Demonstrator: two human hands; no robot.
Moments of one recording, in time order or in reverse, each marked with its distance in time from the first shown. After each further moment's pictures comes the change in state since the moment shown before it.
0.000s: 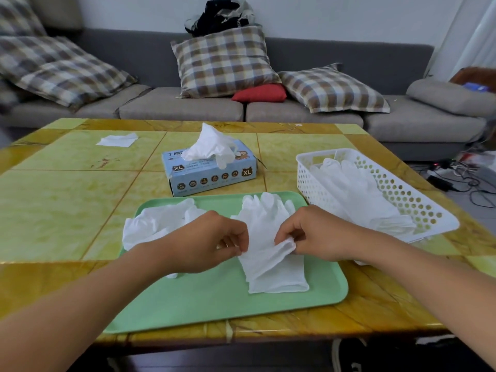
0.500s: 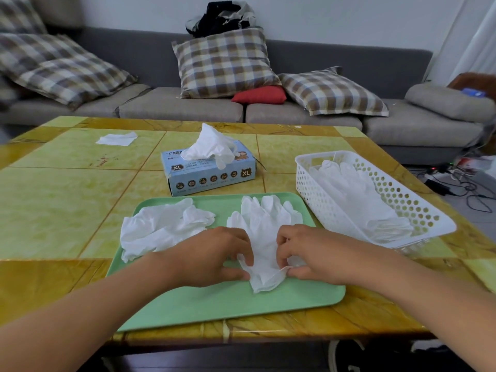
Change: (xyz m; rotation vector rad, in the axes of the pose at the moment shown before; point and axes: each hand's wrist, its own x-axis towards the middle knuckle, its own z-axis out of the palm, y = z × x) left_hand 0.000 0.002 0.018 0.183 -0.109 0.047; right_hand -0.019 -0.013 0.011 -0.449 -0.178 -0.082
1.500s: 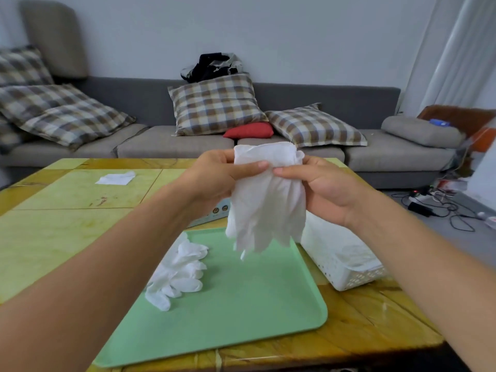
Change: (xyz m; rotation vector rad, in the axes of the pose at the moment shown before) left_hand 0.047 0.091 -0.142 -1.137 0.487 -0.256; right_hand -0.016 -0.003 -0.125 1.636 0.565 0.000
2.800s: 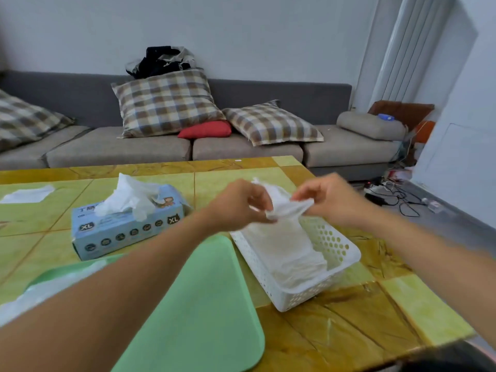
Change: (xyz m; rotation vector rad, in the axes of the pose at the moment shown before) left_hand 0.127 -0.081 0.111 0.655 -0.267 0.267; right_hand -0.005 0.014 -0.198 -0.967 0.139 -0.196
